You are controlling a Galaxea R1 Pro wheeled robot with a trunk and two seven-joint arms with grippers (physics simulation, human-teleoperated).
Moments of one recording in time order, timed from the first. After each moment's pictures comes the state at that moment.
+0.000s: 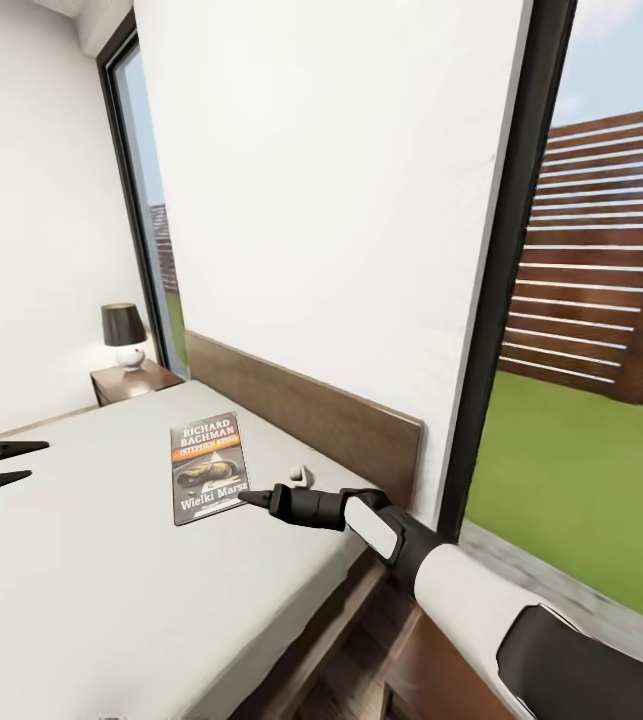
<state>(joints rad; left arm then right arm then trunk) -1.22 0.80 0.41 -0.01 -0.26 0.69 -1.27 -0.92 0.17 0.73 -0.46 -1.09 0.49 0.66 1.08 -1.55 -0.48</state>
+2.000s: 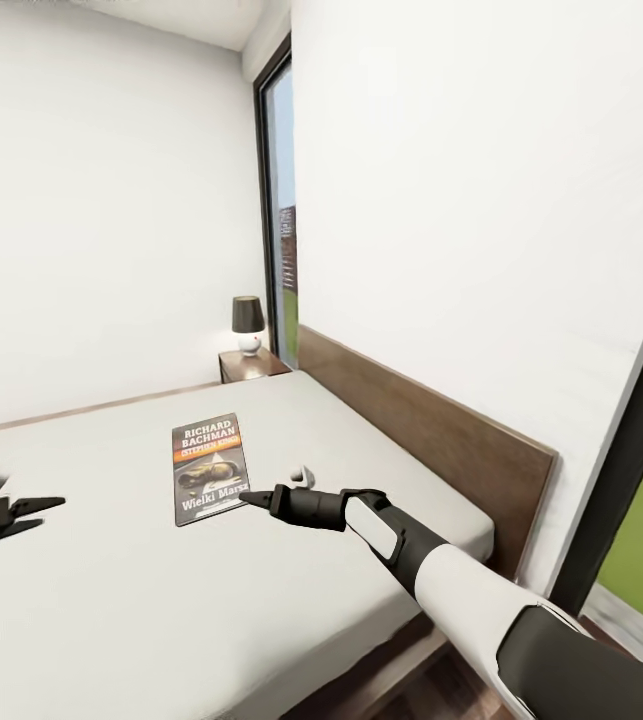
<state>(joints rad) -1.04 0.76 0.41 -0.01 -0.26 0.51 -1.27 -0.92 0.17 0.73 -0.45 -1.09 0.49 0.66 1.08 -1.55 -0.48</state>
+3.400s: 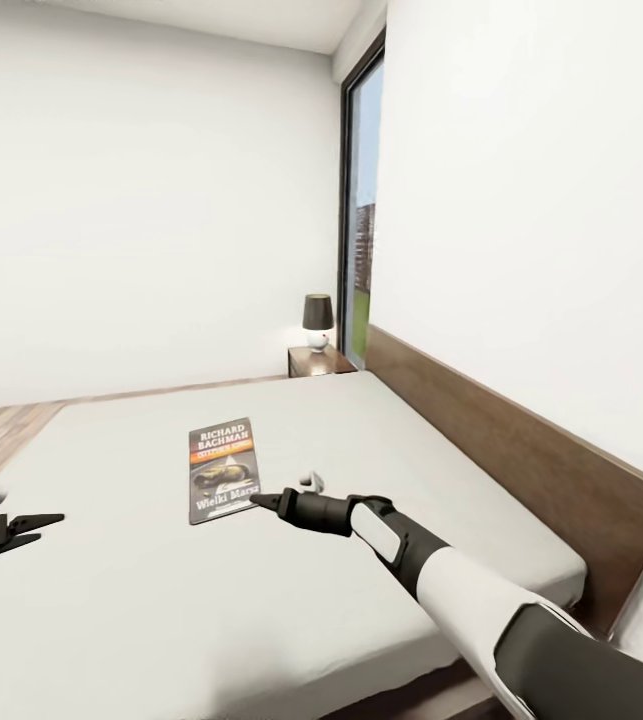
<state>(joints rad) -0.99 0.75 0.42 -0.01 -0.26 0.45 -1.28 -0.92 0.17 0.72 -0.38 -1.10 0.45 0.66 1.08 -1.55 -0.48</state>
